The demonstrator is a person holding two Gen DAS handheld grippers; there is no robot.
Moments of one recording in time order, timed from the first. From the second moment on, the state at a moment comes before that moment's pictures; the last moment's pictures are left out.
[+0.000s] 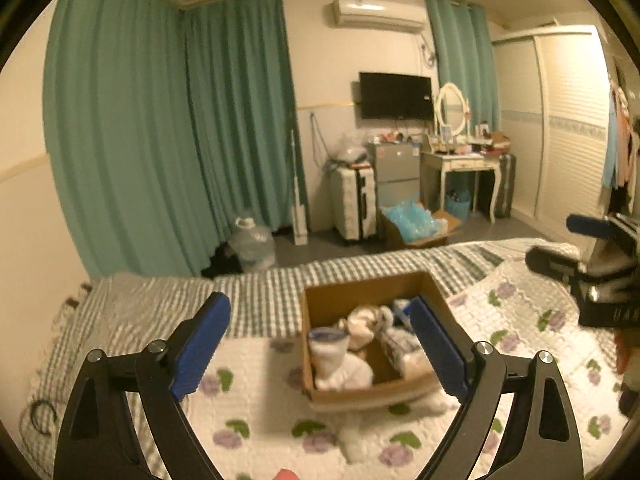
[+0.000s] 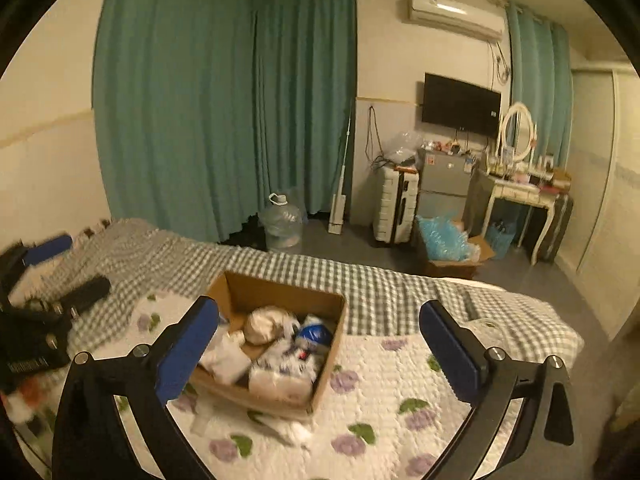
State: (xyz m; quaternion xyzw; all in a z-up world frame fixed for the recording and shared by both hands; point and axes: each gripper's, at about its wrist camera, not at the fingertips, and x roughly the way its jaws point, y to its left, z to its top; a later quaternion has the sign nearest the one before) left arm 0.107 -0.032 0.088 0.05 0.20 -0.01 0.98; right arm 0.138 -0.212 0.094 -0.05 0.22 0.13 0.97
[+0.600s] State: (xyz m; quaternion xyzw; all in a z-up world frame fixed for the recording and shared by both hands) left arm 0.126 -0.028 -0.068 0.01 0.33 -0.01 0.94; right arm 0.182 -0.199 -0.122 0.01 0.42 0.14 0.90
